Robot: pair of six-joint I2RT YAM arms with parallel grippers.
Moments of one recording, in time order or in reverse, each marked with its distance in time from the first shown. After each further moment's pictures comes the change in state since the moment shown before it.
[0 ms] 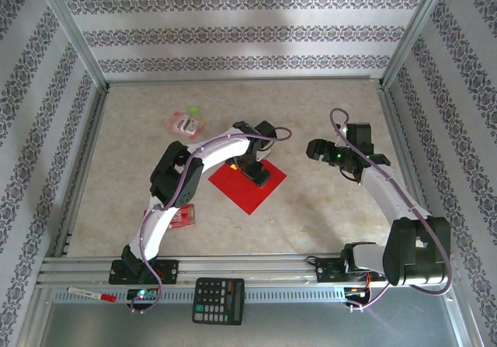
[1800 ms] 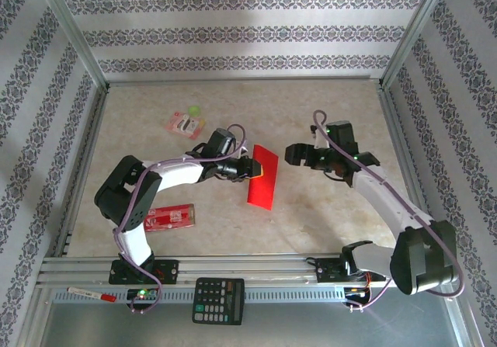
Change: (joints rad) left arm 0.129 -0.469 -0.839 1.114 0.657 -0.715; right arm 0.224 -0.019 0.039 -0.050 -0.117 0.055
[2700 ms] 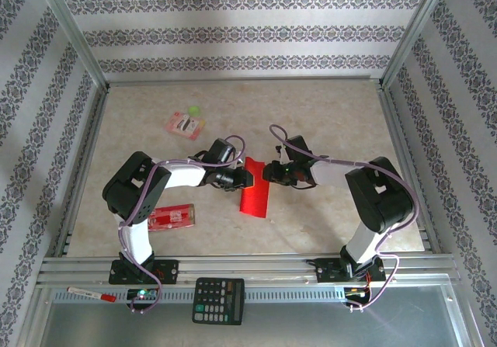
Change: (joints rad) left arm 0.008 0.064 -0.052 -0.060 -0.108 0.080; right arm 0.204 0.475 -0.024 0.348 -0.007 0.223
